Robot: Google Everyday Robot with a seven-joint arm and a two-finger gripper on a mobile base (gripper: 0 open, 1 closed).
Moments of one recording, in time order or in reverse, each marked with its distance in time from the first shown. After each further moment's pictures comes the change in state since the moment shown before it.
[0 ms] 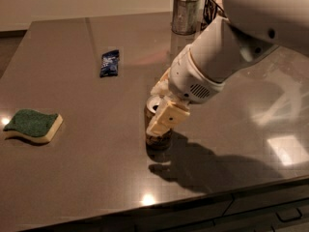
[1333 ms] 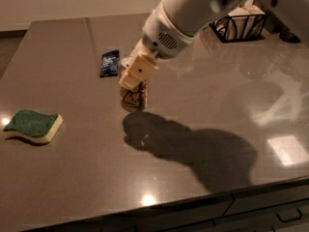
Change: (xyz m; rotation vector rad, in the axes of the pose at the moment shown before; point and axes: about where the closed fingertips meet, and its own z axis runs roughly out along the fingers) arm -0.072 -0.070 -0.007 0.017 -0.087 0.090
